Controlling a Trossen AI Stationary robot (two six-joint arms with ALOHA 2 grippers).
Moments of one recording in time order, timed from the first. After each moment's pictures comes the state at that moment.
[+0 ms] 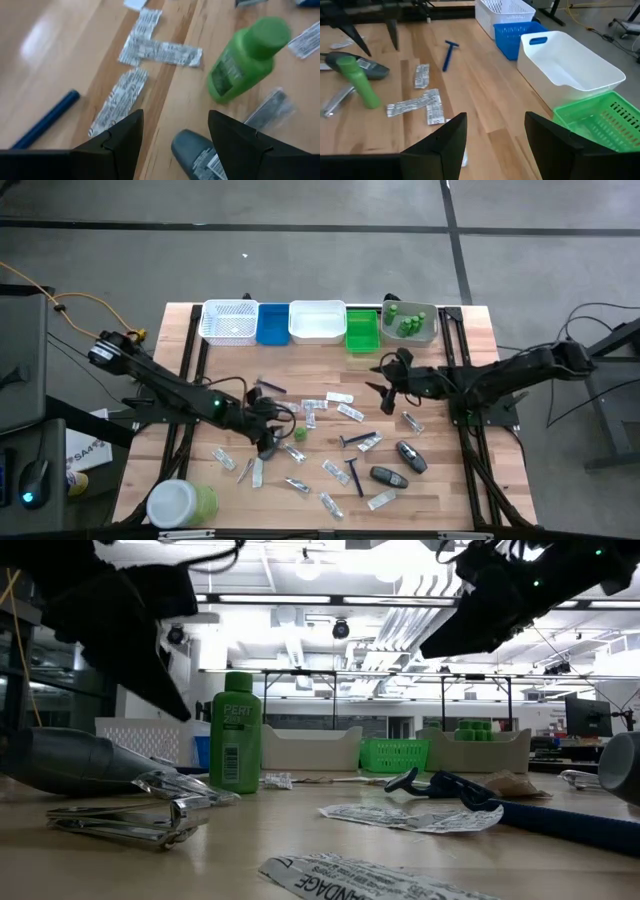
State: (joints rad) left arm -0.41 1.34 0.66 -0.23 -0.45 -0.60; right arm 0.11 1.06 0.49 0.11 0.45 0.14
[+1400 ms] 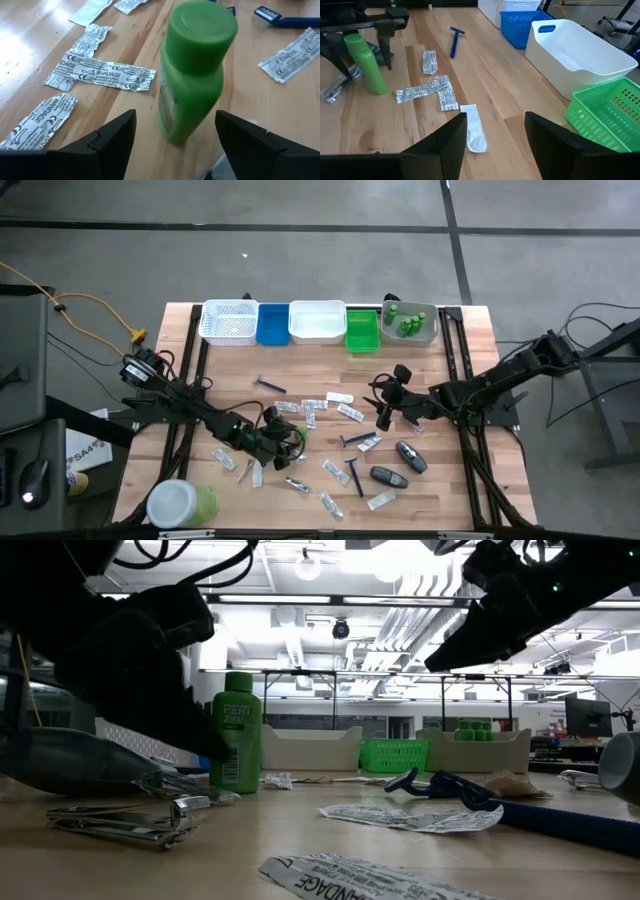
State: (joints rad) left arm -0.51 1.68 0.66 0.29 -0.58 -0.61; right arm 0.30 1.21 0.49 0.17 0.66 0.26
